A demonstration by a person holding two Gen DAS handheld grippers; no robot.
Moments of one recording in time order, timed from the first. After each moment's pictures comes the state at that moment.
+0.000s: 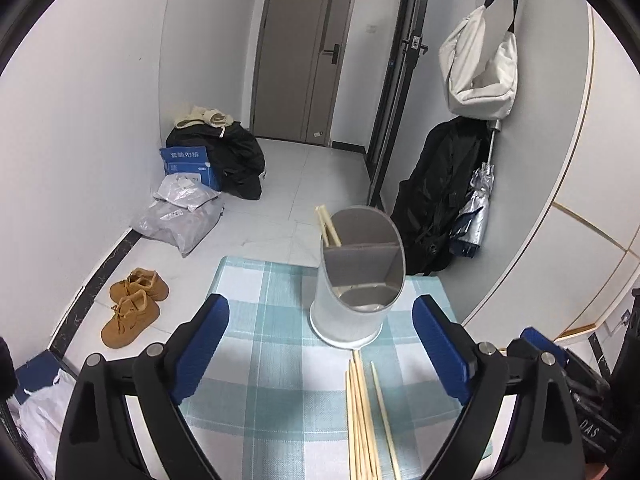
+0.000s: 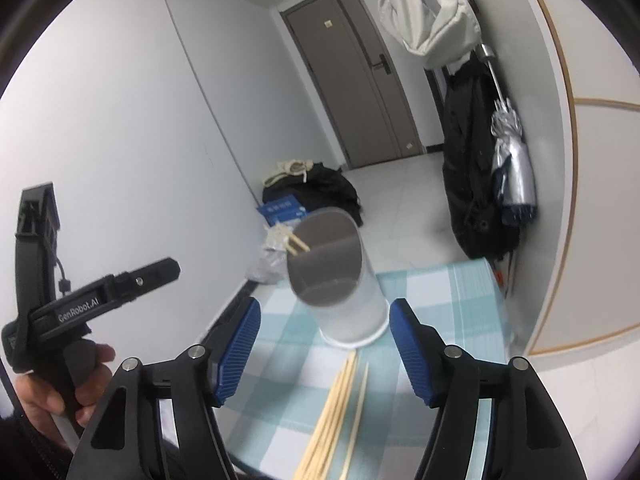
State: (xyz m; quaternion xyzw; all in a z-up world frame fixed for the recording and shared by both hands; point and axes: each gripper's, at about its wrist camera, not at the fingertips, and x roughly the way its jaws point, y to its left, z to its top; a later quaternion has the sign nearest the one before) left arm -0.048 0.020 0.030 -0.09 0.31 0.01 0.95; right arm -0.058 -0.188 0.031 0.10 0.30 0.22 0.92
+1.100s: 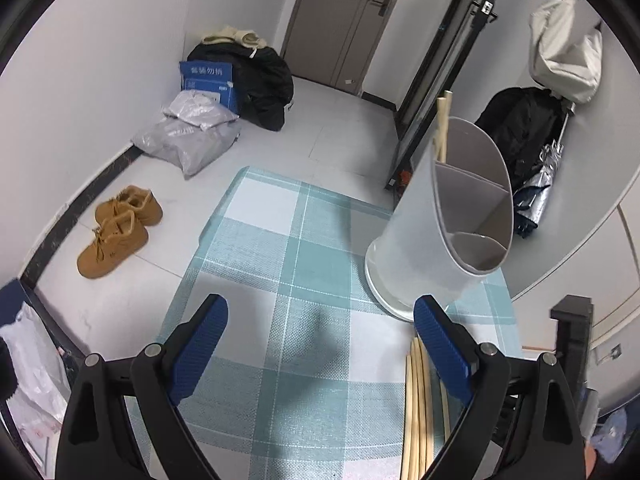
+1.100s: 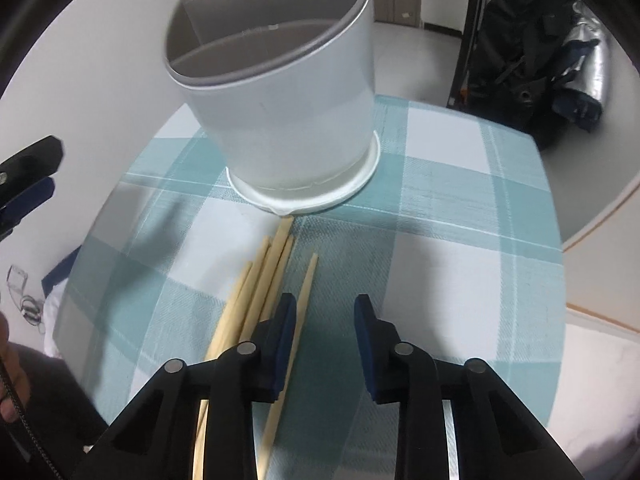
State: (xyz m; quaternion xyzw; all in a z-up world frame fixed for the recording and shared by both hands) left arm 0.001 0.072 -0.075 -0.18 0.40 0.02 0.90; right arm 0.033 -0.111 -0.137 -0.08 0.54 0.17 0.82
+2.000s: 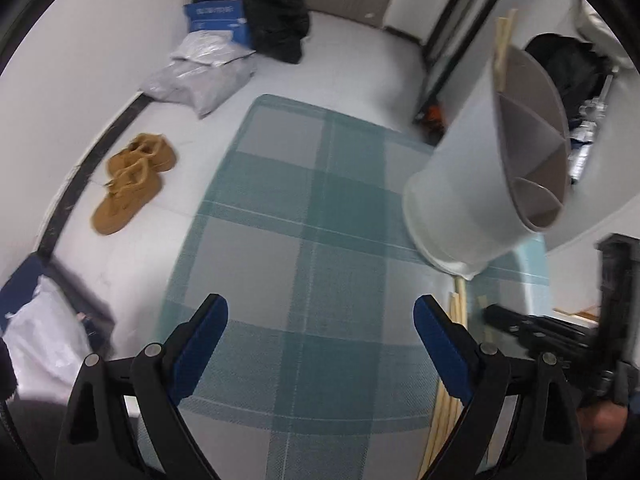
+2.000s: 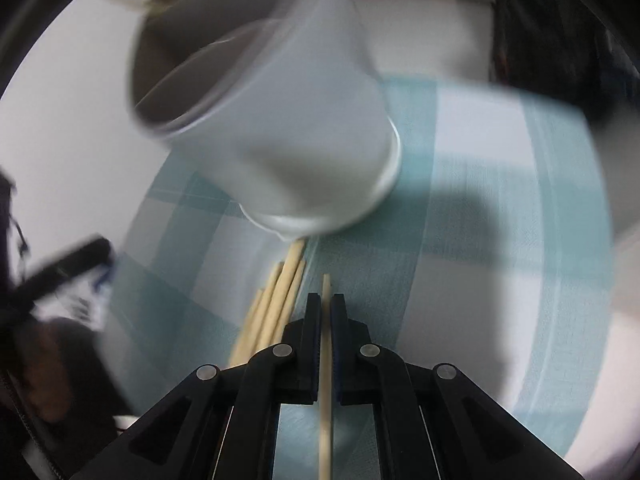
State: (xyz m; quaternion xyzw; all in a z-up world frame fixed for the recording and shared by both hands) left arm 0.028 0.070 -0.094 -0.16 0.53 0.05 0.83; right arm 0.061 -0.135 -0.148 0.02 0.60 0.25 0.76
